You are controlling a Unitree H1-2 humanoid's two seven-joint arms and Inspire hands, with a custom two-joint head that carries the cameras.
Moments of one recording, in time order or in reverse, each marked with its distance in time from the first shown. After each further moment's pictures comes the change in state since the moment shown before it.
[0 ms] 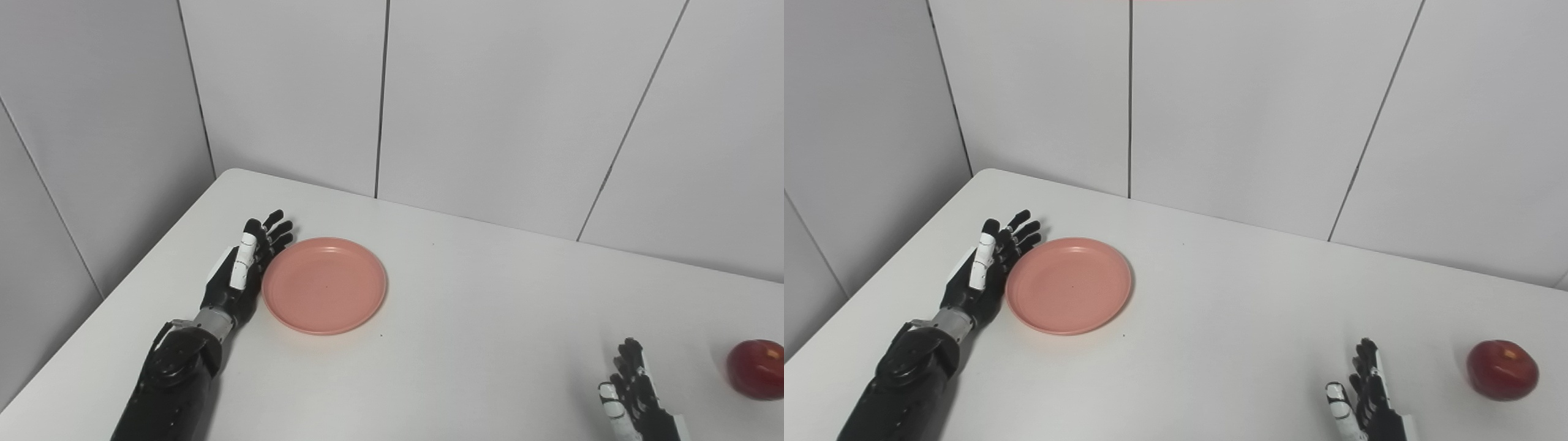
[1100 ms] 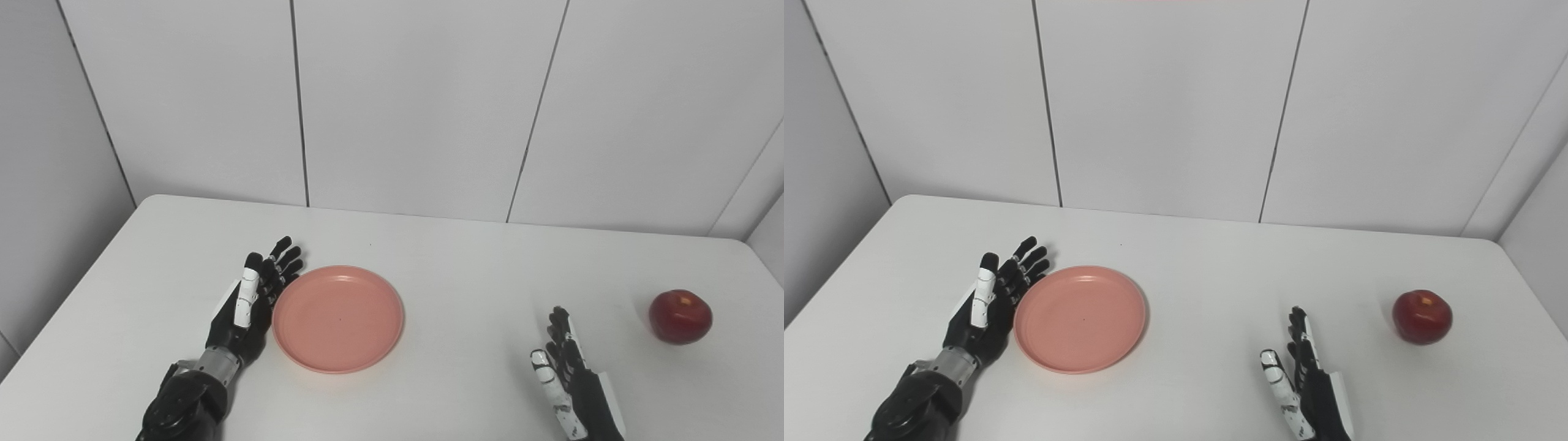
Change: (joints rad) left arm -0.001 -0.114 -0.102 -0.041 0.023 -0.004 -0.085; right arm -0.002 0.063 0.028 -0.006 -0.089 0.000 -0.061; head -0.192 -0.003
